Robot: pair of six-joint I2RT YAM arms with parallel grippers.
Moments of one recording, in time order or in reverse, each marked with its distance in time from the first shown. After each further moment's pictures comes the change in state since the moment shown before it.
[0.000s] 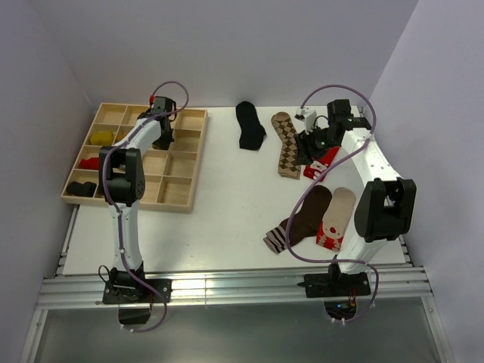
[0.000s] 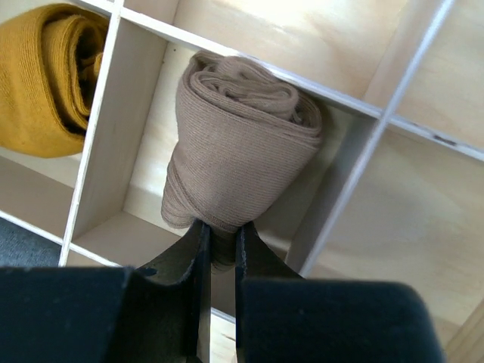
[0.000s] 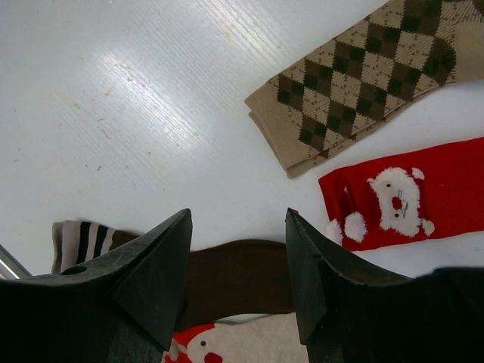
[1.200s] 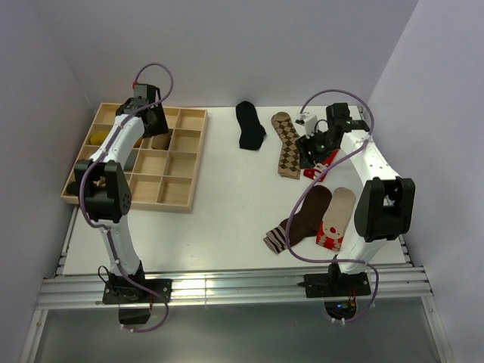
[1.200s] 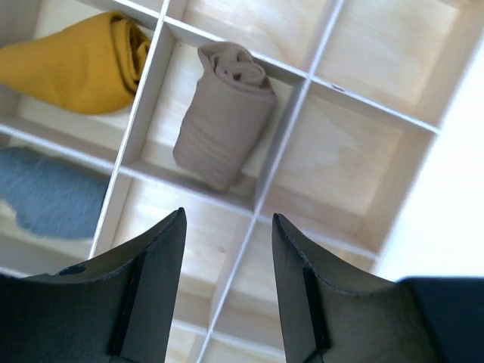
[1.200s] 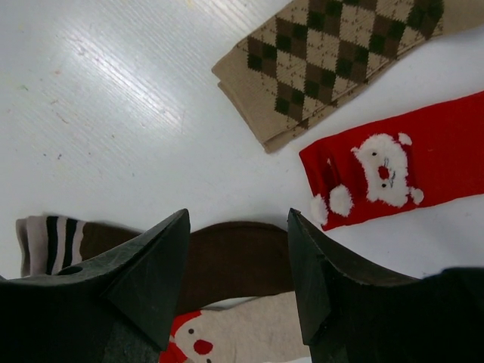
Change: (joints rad) left arm 0.042 -0.258 -0.061 -0.083 0.182 -0.056; right arm 0.000 0.002 -0.034 0.012 0.101 0.000
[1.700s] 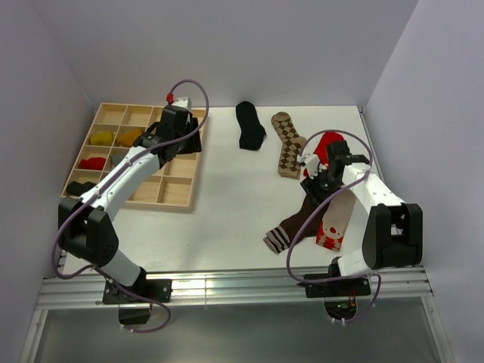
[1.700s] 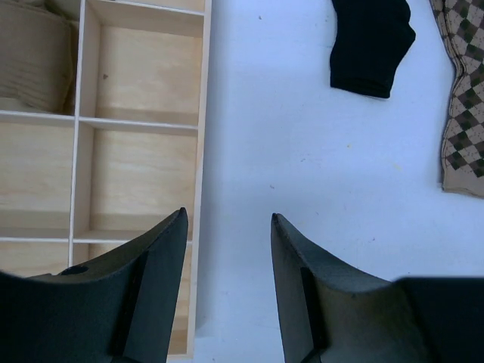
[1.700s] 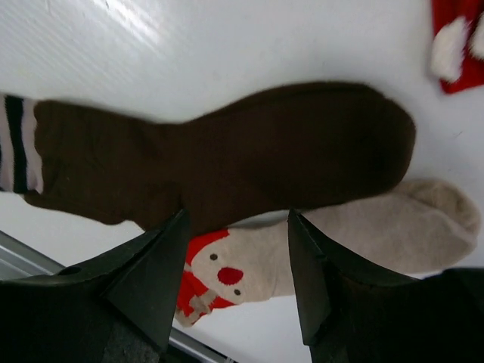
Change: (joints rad) left arm -0.321 -0.421 -0.402 0.189 0.011 -0.062; right arm -0.002 -0.217 -0.426 0.013 0.155 -0.084
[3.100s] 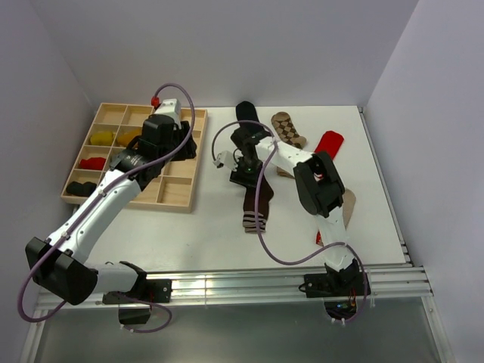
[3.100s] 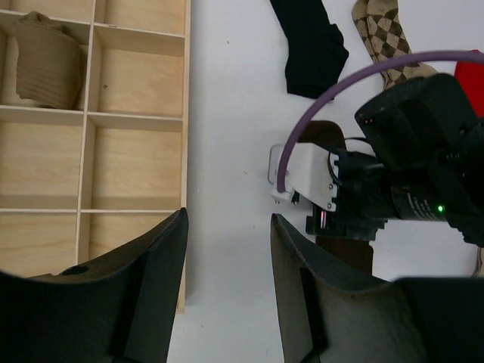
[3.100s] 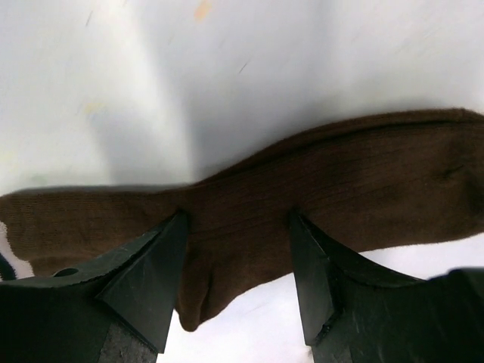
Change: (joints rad) left arm -0.057 -0.291 -0.119 -0.015 -0.021 -0.023; right arm 0.561 0.711 0.700 -0.055 0.153 -0.131
